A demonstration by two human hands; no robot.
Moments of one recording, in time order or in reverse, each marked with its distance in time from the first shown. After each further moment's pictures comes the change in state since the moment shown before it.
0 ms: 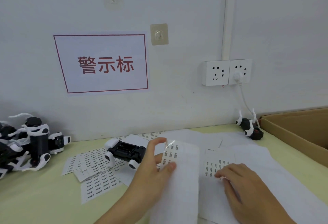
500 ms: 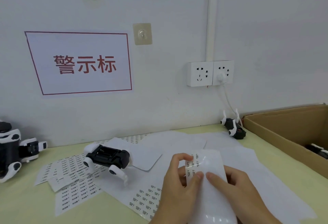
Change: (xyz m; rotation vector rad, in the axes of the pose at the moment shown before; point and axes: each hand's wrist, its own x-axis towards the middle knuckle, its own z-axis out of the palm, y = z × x) left_hand 0.008 -0.024 0.092 -0.140 -0.058 0.073; right_hand 0.003 -0.016 -0.020 0.939 -0.039 0.692
